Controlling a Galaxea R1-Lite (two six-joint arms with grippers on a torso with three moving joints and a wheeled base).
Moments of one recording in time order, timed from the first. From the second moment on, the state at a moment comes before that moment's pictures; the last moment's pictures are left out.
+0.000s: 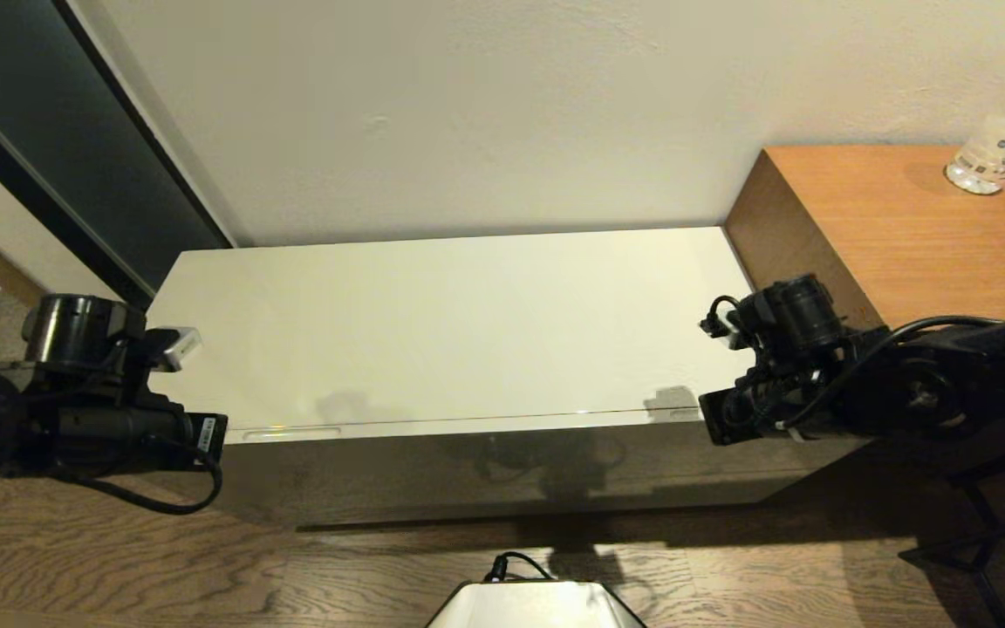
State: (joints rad) left arm 0.06 1.67 -0.85 -0.01 -0.03 0.10; right arm 0.38 1.88 -1.05 -0.04 -0.26 0.06
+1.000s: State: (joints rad) left arm 0.03 1.73 -0.82 -0.11 -0.05 0.02; right arm 0.39 1.99 -1.06 -0.14 -0.31 0.10
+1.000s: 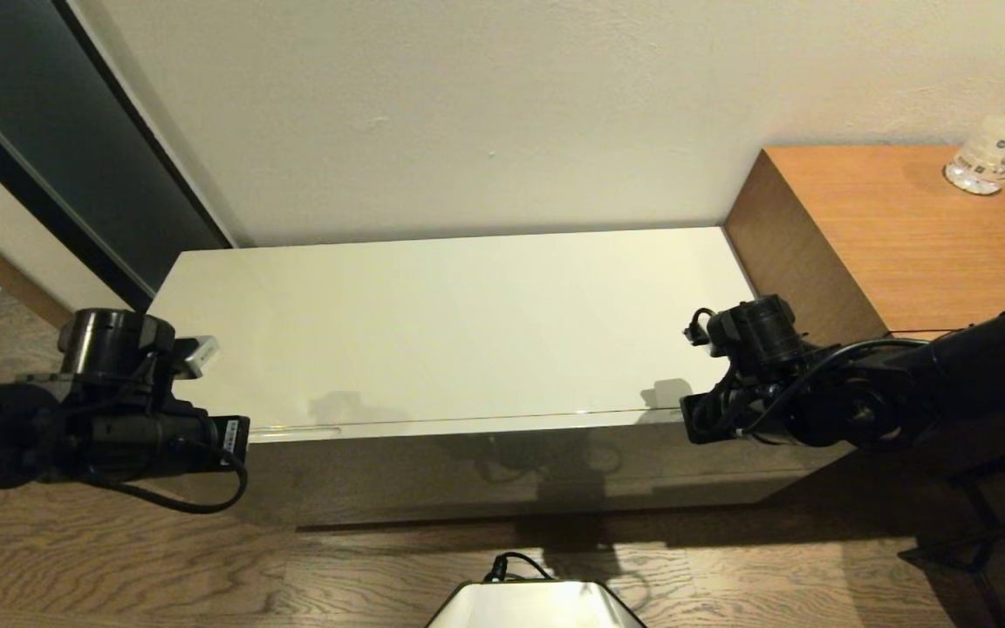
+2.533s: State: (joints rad) left arm 0.03 1.85 -0.78 -0.35 -0.06 0.01; right arm 0.40 2.00 -1.06 -0.14 -0.31 0.13
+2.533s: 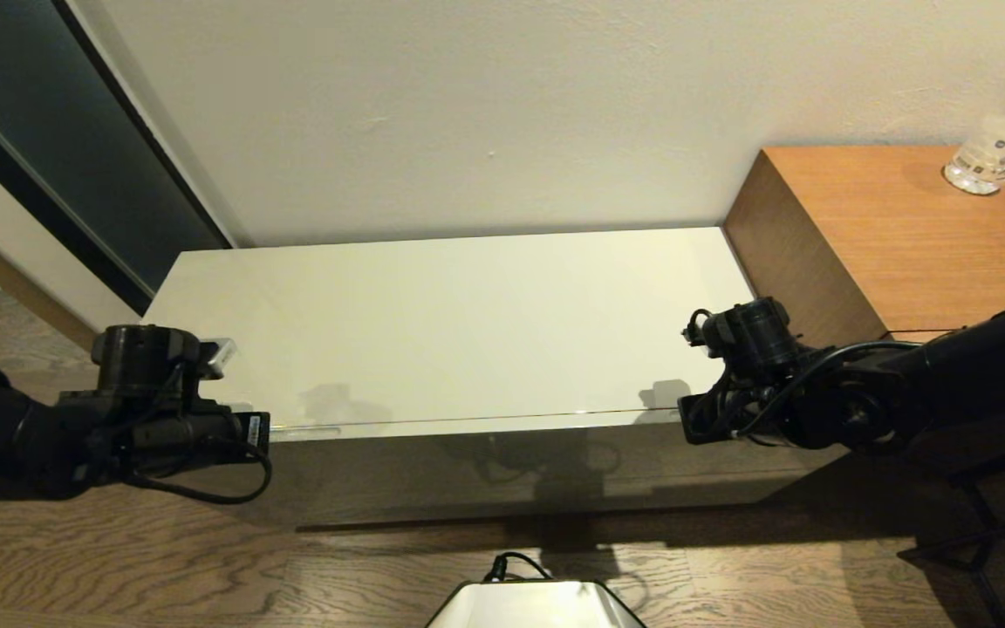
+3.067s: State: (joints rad) left arm 0.01 1.88 -0.79 -0.36 -0.06 0.00; right arm 0.41 2.00 -1.06 -0.14 -0.31 0.13
